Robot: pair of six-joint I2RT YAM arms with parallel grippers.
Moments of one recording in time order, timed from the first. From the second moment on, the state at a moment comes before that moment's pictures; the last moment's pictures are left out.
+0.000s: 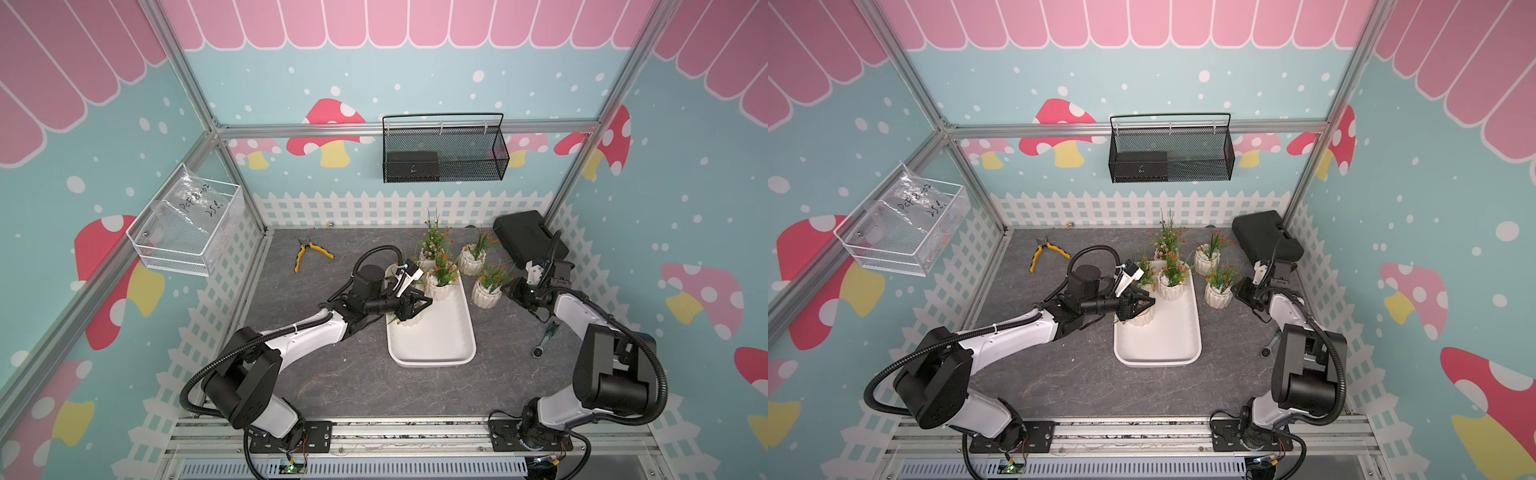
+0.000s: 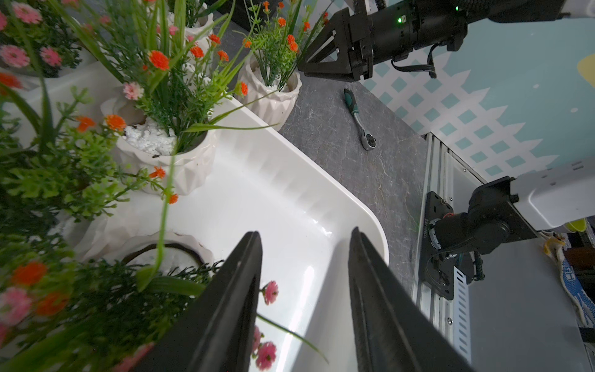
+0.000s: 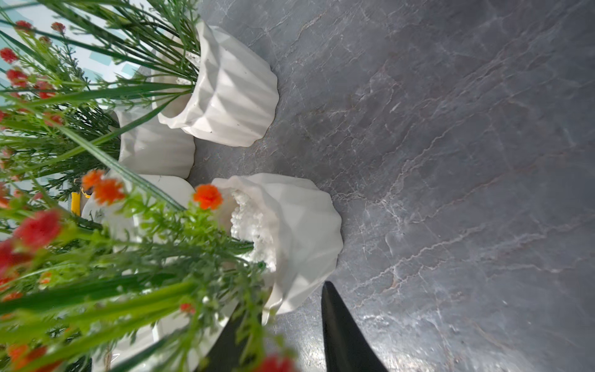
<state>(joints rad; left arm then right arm) -0.65 1.54 0.90 0.25 0.58 -0.24 -0.22 1.55 0.90 -0.28 -0.46 0.36</state>
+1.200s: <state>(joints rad) -0.65 1.55 0.91 0.23 0.57 -0.22 -0.14 1.64 1.00 -0.31 -0.27 0.28</state>
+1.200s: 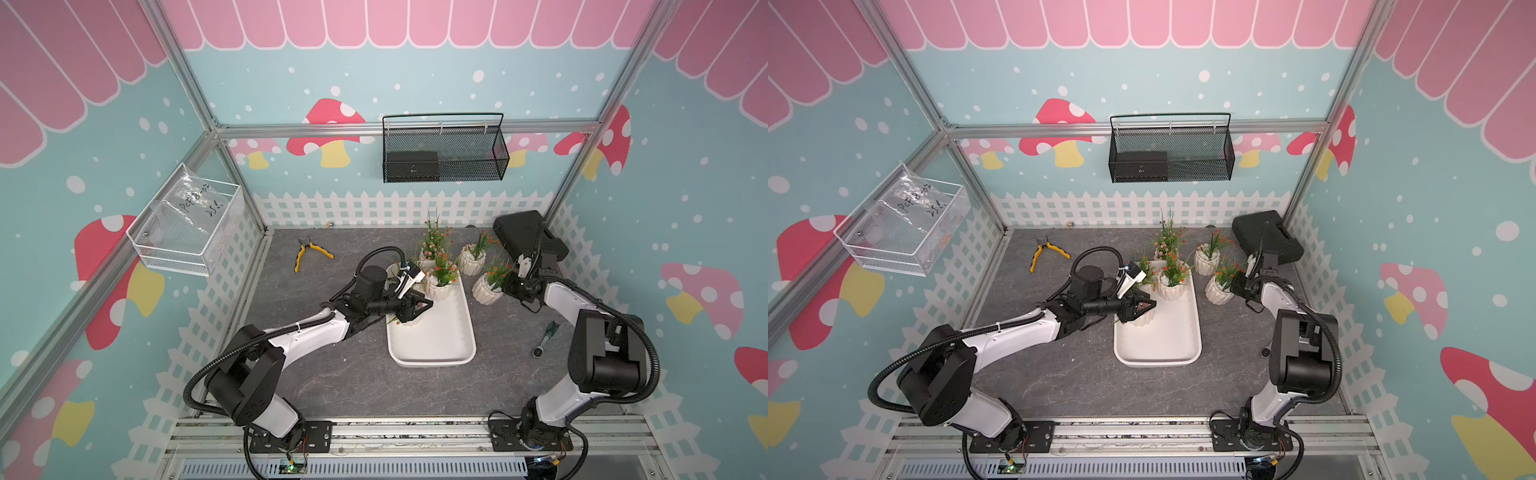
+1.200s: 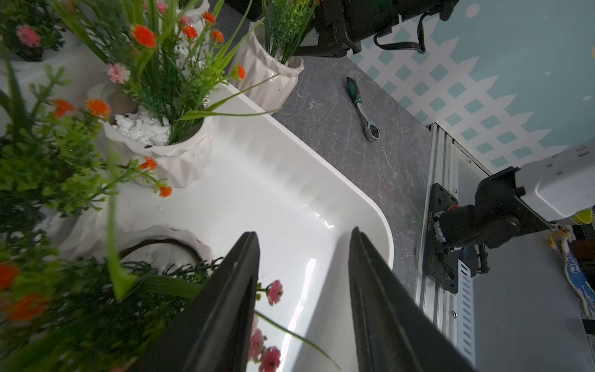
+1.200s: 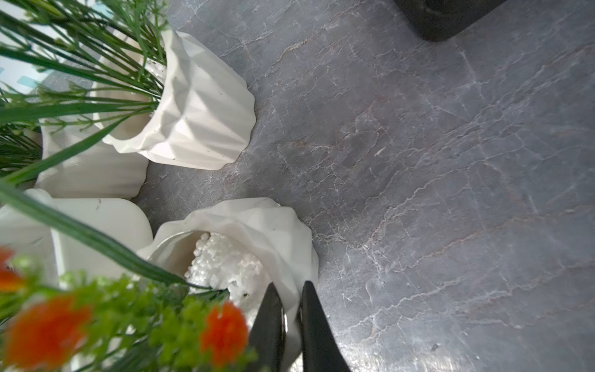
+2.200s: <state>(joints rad) -0.70 1.36 0.83 0.23 0.43 -0.25 -0.12 1.21 0.93 -0.52 -0.34 0.20</state>
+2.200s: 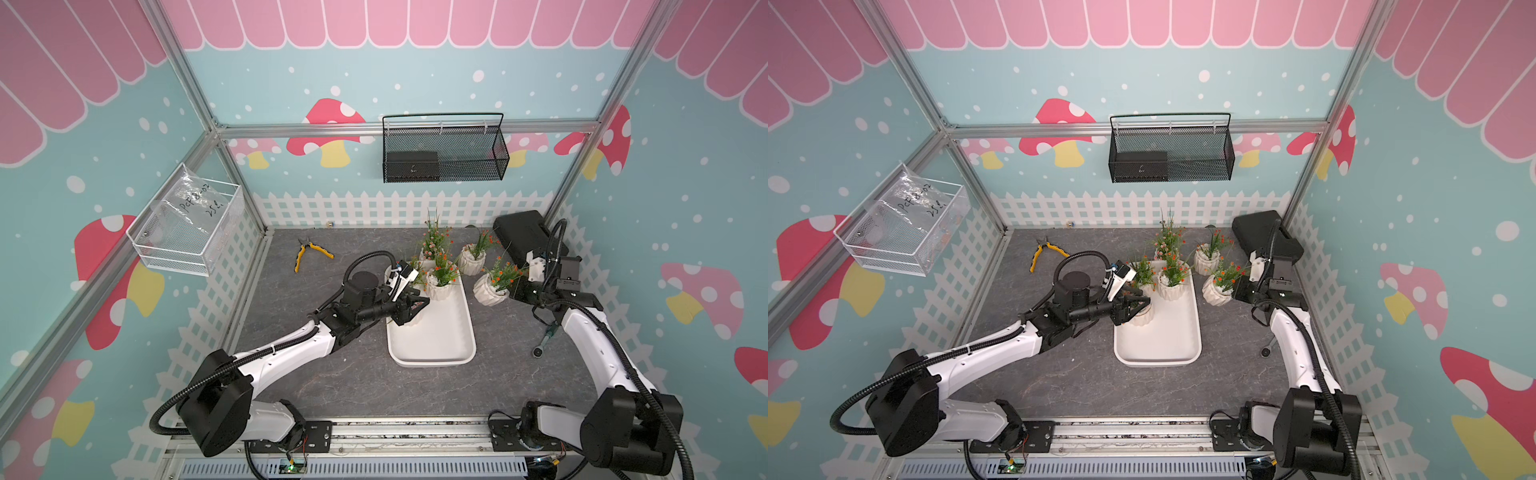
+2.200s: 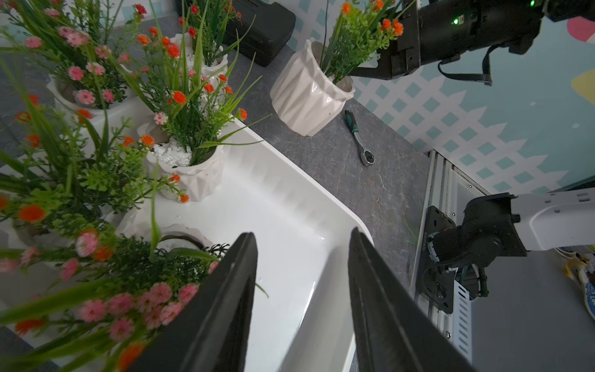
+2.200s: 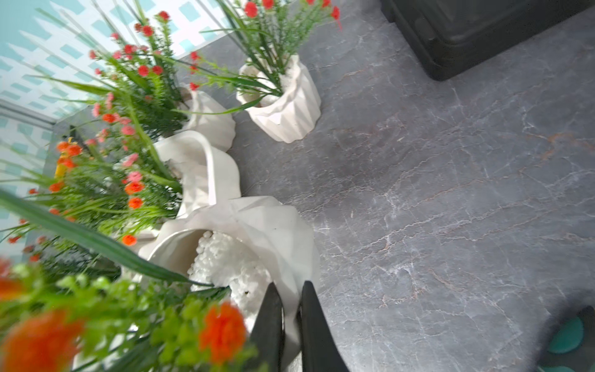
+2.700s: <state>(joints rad) -0.70 1.28 0.81 0.12 0.31 -0.29 0.07 1.18 0.98 -0.58 -0.42 0.13</state>
